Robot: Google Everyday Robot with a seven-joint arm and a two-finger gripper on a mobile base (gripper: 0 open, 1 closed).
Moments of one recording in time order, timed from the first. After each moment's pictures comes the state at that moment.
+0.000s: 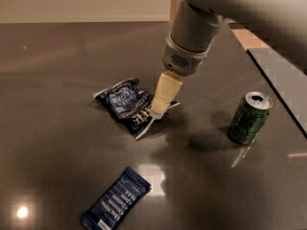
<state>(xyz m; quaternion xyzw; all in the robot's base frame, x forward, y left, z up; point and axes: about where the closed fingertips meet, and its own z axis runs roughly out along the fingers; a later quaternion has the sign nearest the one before) 0.521 -0.043 0.898 -0.56 0.82 0.04 0.13</state>
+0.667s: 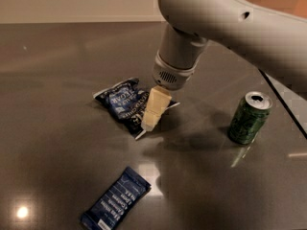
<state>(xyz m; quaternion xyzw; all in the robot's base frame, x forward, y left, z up) 0.515 -0.022 0.862 -0.56 0.82 0.05 0.12</state>
